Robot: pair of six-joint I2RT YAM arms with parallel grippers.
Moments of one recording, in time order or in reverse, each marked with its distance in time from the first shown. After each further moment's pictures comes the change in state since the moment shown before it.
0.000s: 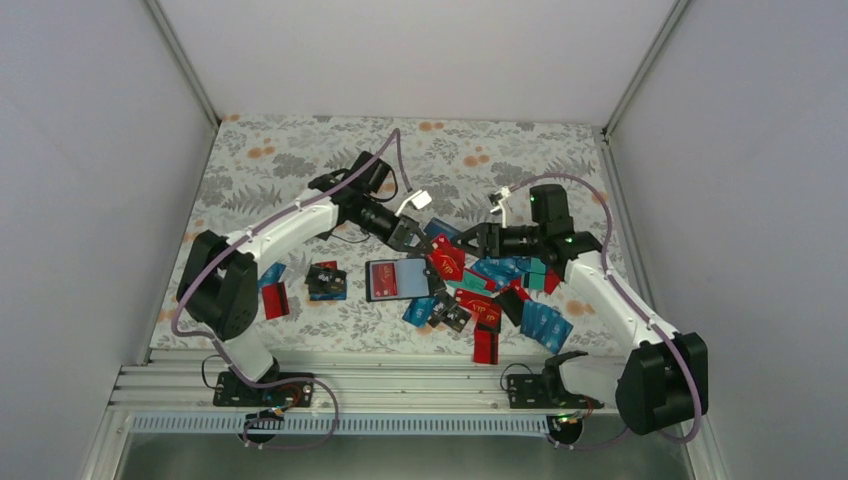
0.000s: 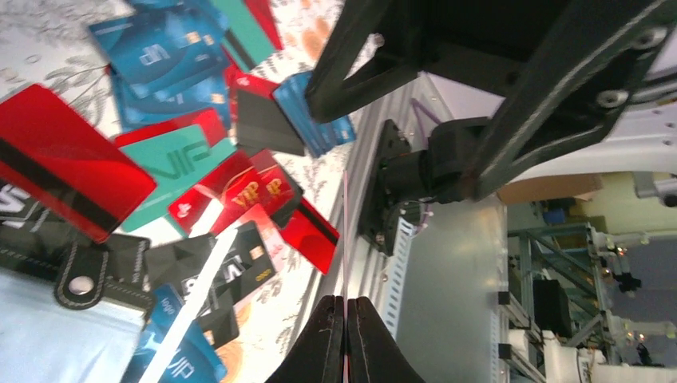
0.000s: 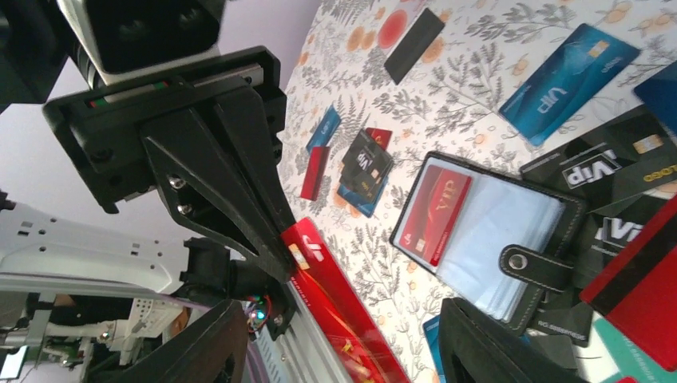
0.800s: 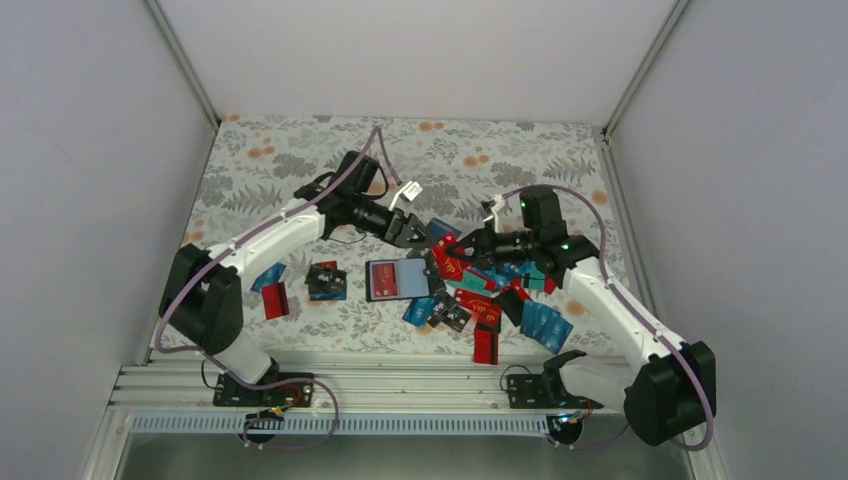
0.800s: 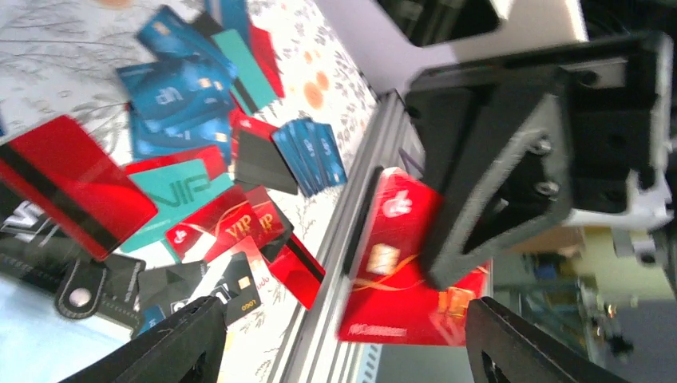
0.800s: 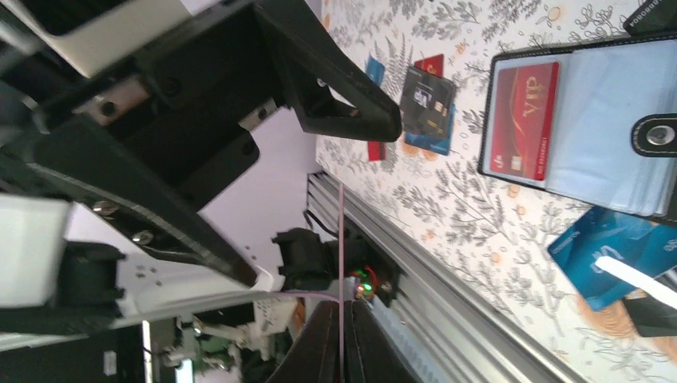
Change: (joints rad) left arm 0.017 -0.090 -0.085 0.179 0.036 -0.169; right arm 0.105 -0.039 -0.004 -0.026 -0.041 0.388
